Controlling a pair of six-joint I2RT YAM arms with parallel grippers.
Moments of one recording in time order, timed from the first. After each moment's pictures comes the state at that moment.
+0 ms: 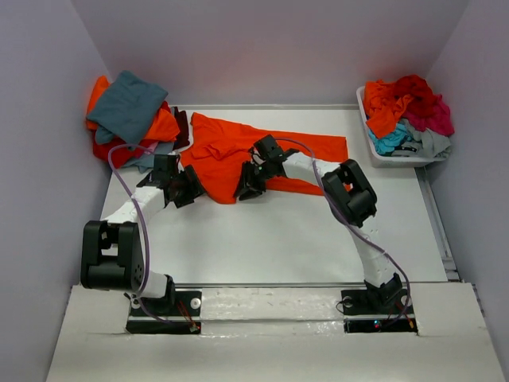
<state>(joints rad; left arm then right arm) -0.08 1.43 0.79 -0.29 0.20 -0.54 0.63 2.31 1.73 -0.39 -0.63 0.78</state>
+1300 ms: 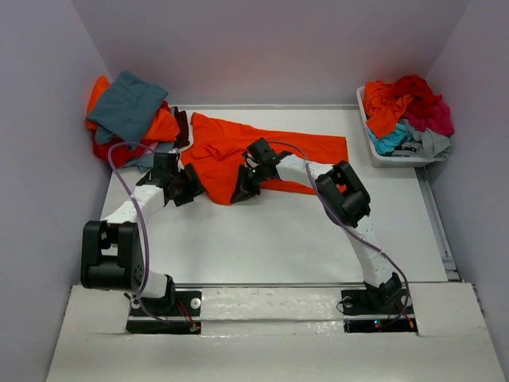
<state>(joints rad) -0.08 1.43 0.81 -0.31 0.20 -0.53 0.67 2.36 1.78 -0.40 -0.63 0.81</state>
